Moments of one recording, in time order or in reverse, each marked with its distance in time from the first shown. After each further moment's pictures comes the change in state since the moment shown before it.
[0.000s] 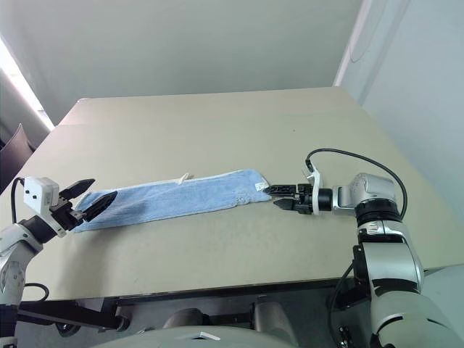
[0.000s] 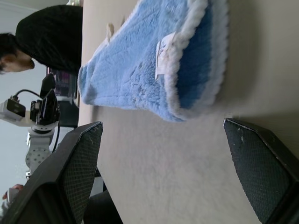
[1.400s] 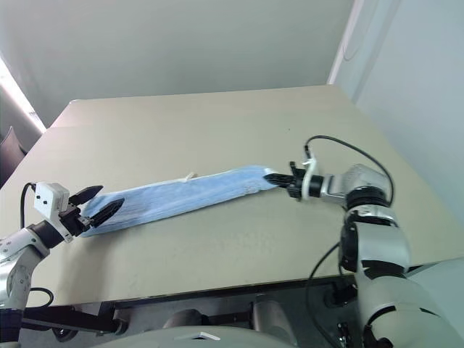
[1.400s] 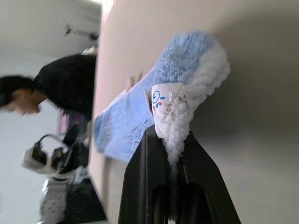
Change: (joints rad) left arm 0.017 -0.017 -0.033 -0.015 0.024 0.001 0.002; right arm -0.098 -0.016 -0.164 0.189 -0.047 -0.130 -0.061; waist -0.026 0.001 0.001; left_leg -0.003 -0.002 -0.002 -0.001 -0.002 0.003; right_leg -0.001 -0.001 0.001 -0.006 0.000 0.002
